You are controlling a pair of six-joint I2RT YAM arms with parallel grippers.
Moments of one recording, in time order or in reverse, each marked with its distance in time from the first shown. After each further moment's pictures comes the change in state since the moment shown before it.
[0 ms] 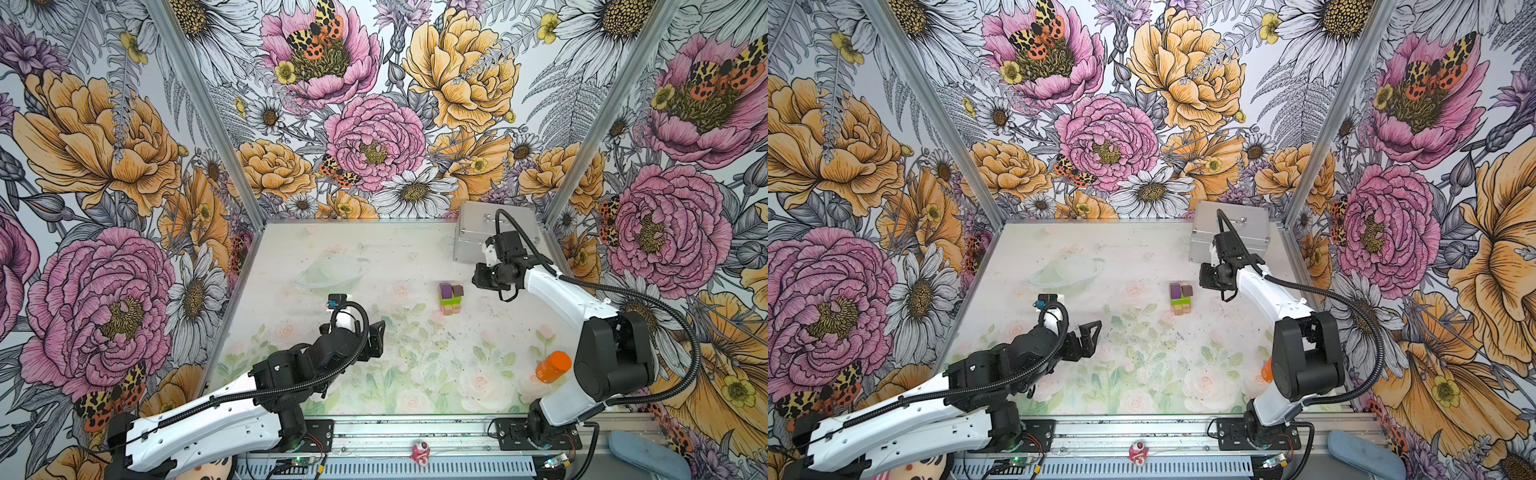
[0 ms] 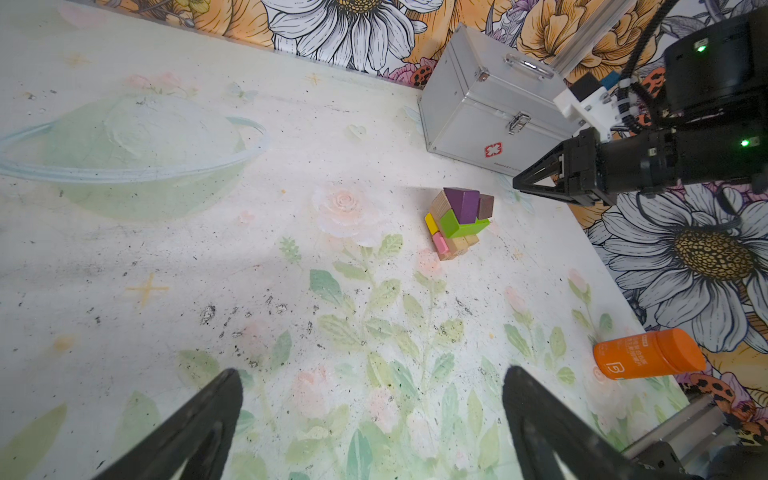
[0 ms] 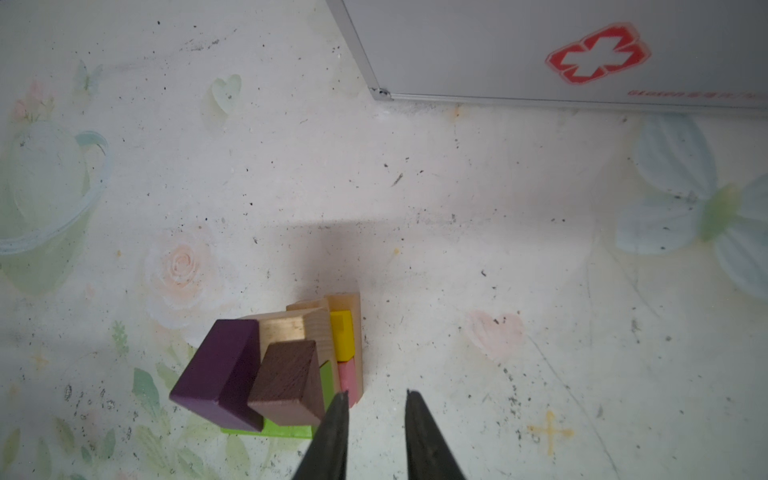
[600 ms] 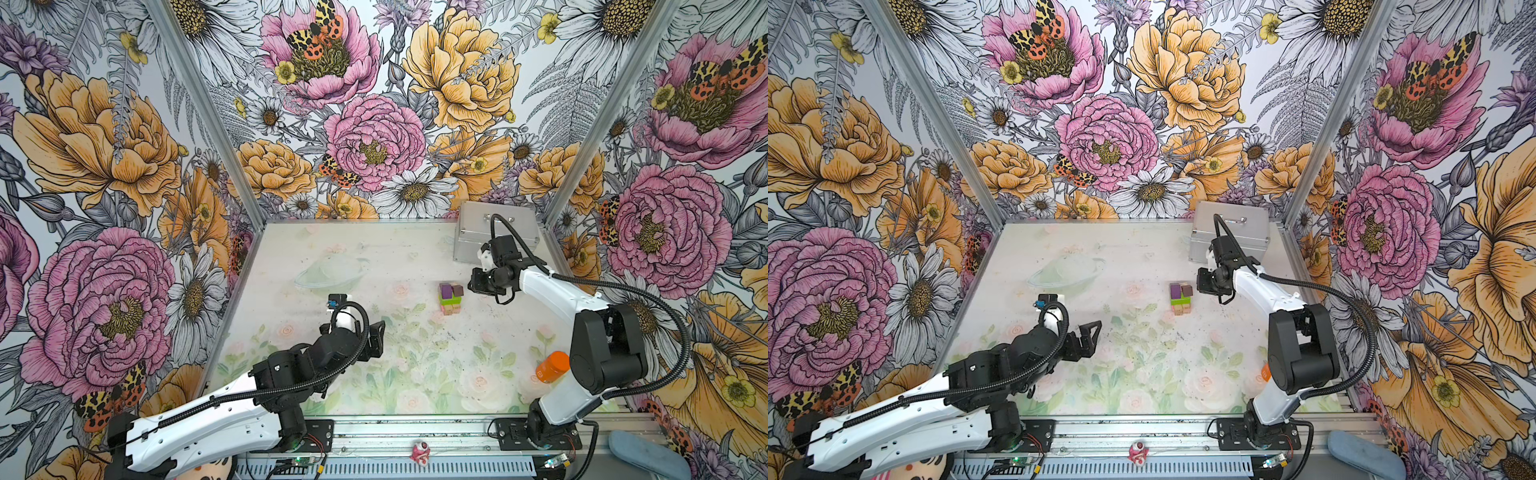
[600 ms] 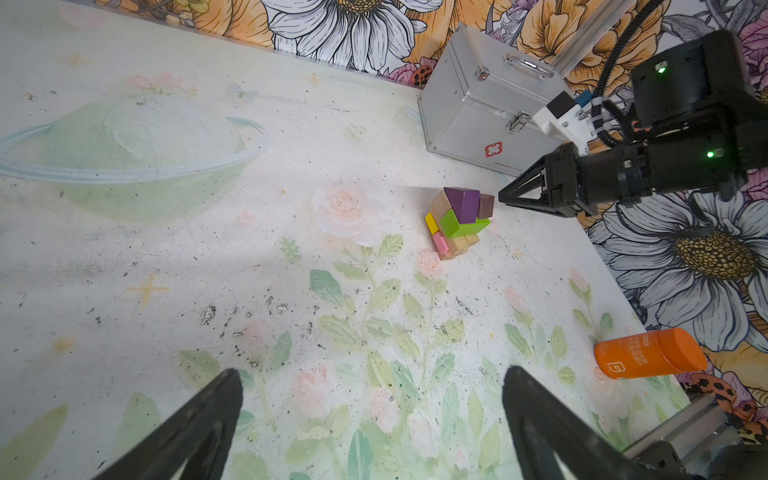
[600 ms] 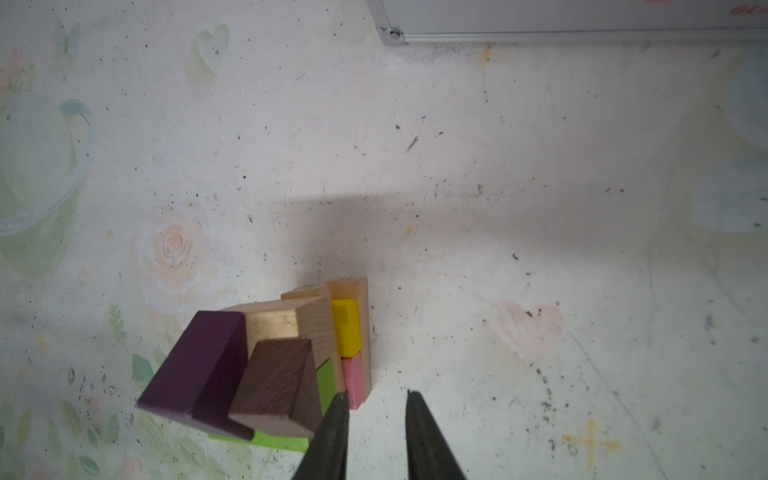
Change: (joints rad) left arm 0.000 0.002 0.000 0.000 0.000 0.003; right arm 0.014 0.043 -0.027 0.020 -0.049 0.015
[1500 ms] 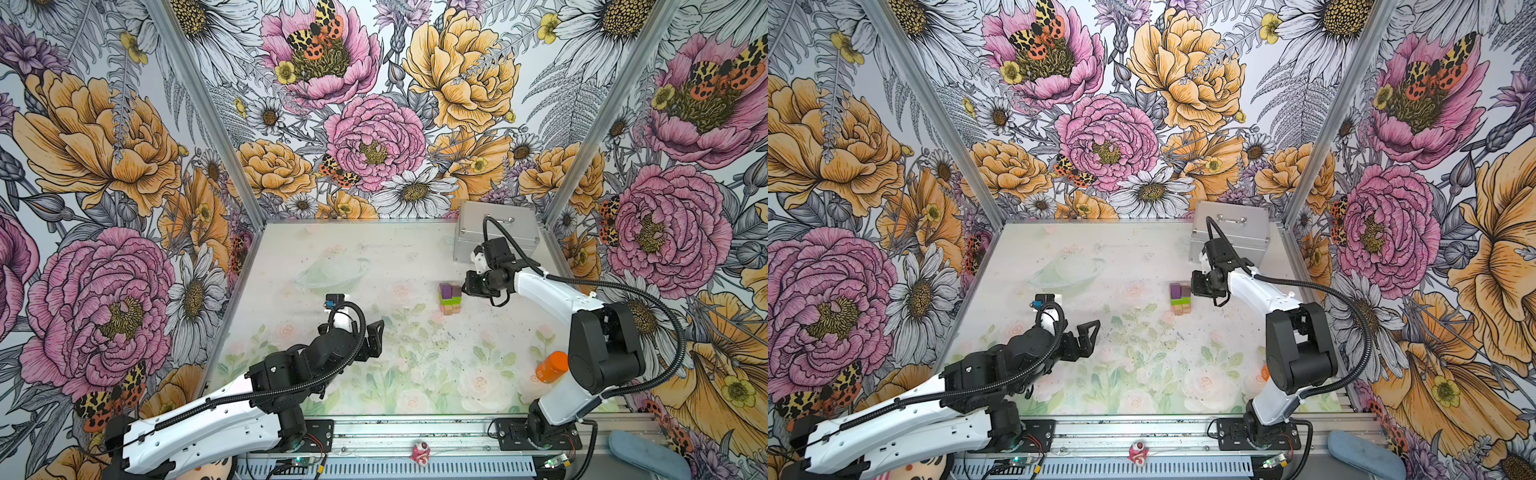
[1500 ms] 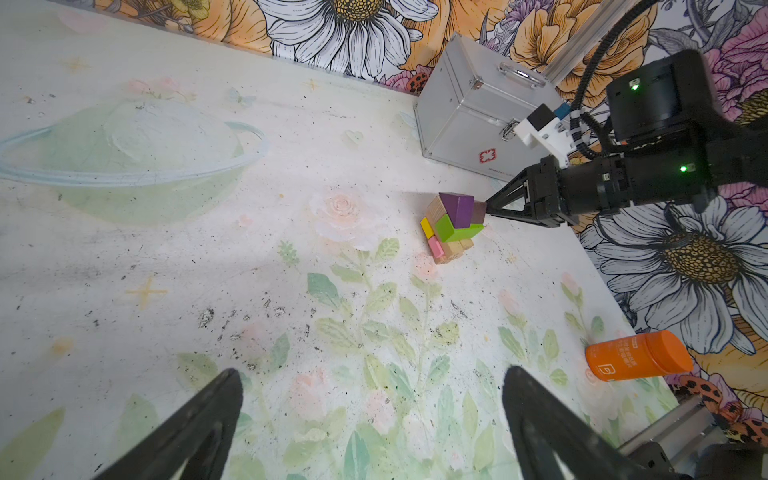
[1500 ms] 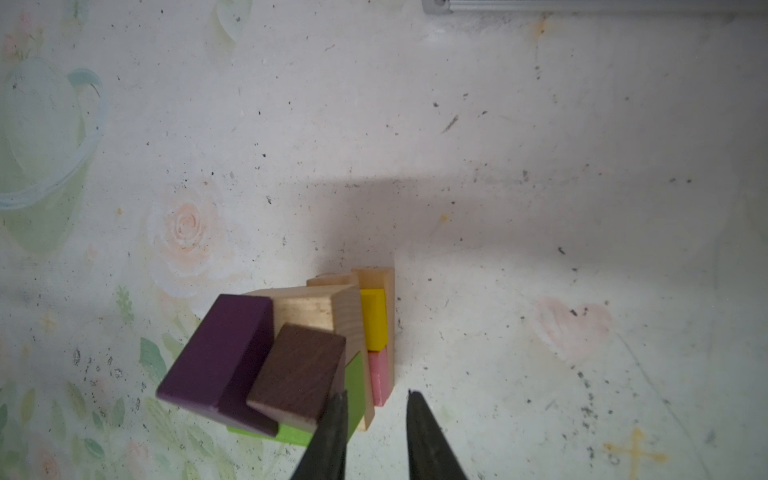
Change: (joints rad) left arm 0.000 -0.024 0.000 0.000 0.000 0.000; right arm 0.035 0.011 -0.010 0.012 -0.007 0.003
